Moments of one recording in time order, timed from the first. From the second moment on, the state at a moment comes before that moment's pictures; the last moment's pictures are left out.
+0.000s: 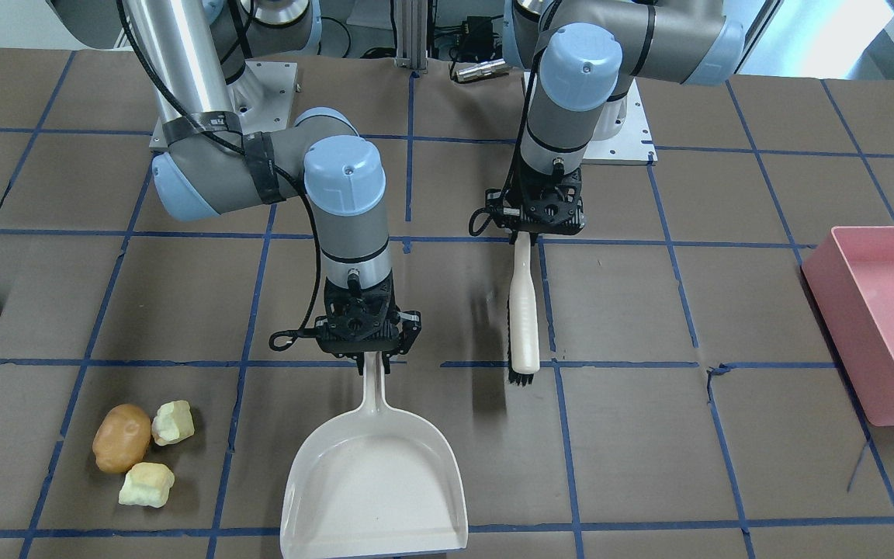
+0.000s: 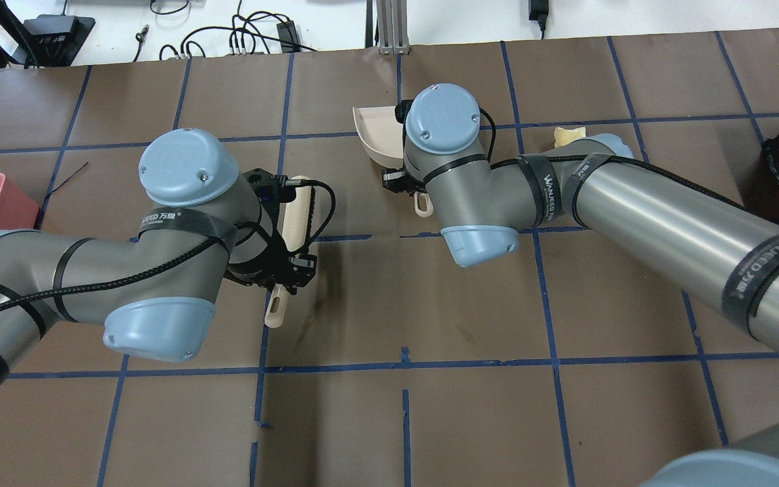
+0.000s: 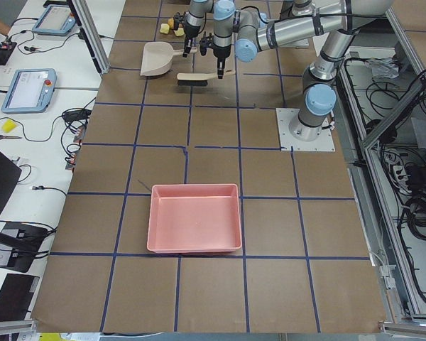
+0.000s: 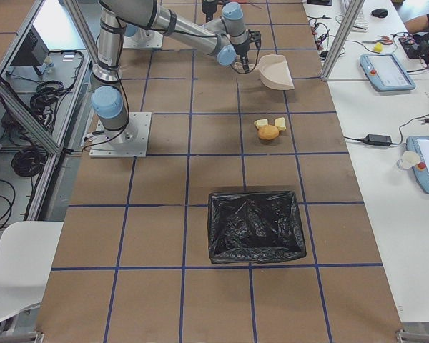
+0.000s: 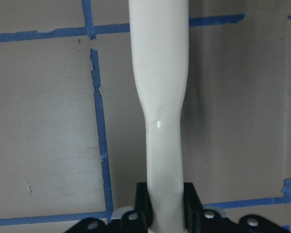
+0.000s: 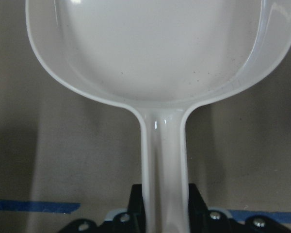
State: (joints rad) left arm -1.73 -1.54 -2.08 -1.09 1.56 -0.10; right arm 1.88 -1.17 1.76 -2.47 -1.61 0.27
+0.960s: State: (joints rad) left arm -1.78 -1.56 -2.01 -1.10 1.51 -0.12; right arm 1.30 -1.34 1.48 -1.74 -1.52 -0.61
